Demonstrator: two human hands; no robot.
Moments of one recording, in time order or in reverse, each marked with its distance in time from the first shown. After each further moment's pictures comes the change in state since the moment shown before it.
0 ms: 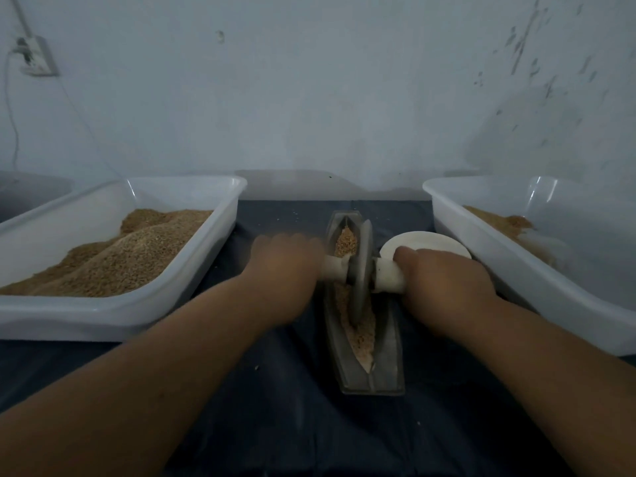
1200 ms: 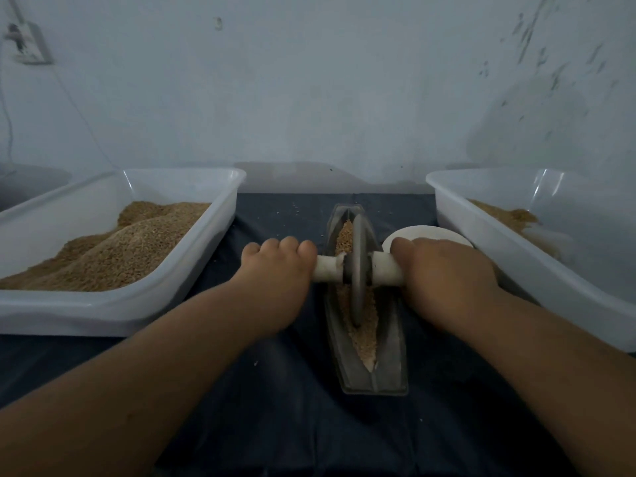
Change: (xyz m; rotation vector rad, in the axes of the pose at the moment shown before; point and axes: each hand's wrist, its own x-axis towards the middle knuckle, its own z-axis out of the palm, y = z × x) left_hand -0.015 -0.001 0.006 -0.002 0.007 -0.022; right_hand 0.001 -0.006 -0.008 -0.052 0.023 -0.046
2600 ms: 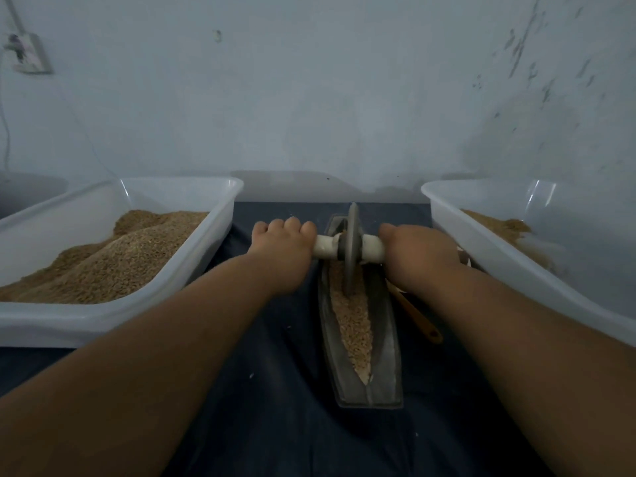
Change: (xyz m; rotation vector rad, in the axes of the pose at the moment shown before) left_hand 0.061 -0.011 0.012 -0.038 -0.023 -0.043; right_hand 0.059 0.009 0.015 0.023 0.019 0.042
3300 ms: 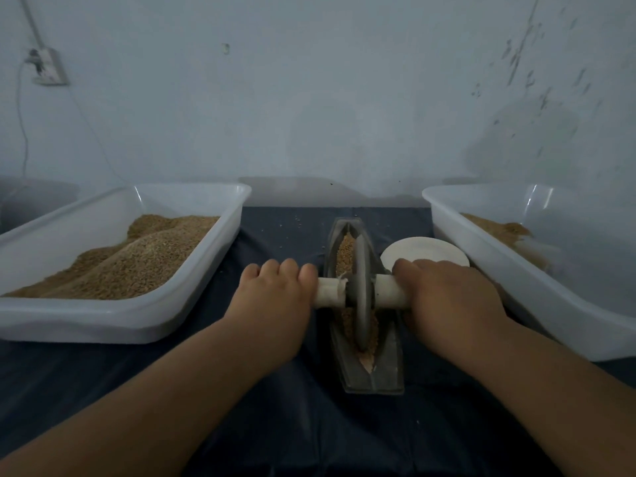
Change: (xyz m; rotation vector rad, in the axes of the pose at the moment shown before) left_hand -0.094 0.010 -0.014 0.063 0.125 0.085; right_hand -0.089 -0.010 -0.016 -0.081 0.111 -0.089
